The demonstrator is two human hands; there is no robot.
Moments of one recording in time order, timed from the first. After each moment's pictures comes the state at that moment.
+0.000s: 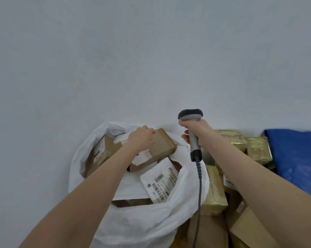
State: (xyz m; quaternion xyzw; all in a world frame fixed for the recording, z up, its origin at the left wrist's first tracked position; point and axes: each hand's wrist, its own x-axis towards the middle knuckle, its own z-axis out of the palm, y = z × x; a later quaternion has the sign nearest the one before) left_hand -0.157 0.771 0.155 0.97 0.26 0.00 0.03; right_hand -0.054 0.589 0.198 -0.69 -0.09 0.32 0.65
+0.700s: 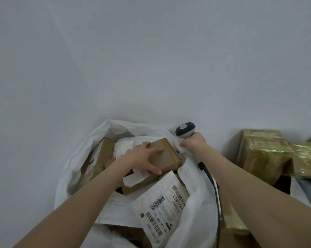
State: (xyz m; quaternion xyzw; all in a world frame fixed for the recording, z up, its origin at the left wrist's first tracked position) left_hand -0.155 0.840 0.087 0.94 0.25 -0.20 0.09; right_hand 0.009 0.702 0.089 -0.83 -0.15 0.31 0.45
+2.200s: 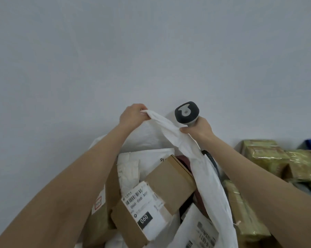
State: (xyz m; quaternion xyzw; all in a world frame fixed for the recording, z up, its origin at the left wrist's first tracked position) left_hand -0.131 0.925 0.214 0.91 0.29 0.20 0.20; right_hand -0.018 0.719 0.175 -0.79 -0.24 0.16 0.54
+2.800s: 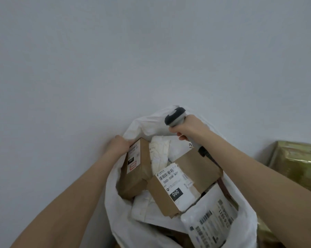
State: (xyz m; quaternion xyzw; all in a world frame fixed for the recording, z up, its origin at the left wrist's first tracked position) left_hand -0.317 0.934 0.130 0.78 0.58 0.07 0.22; right_hand -0.131 0.752 0.199 -0.74 -0.35 0.31 0.48
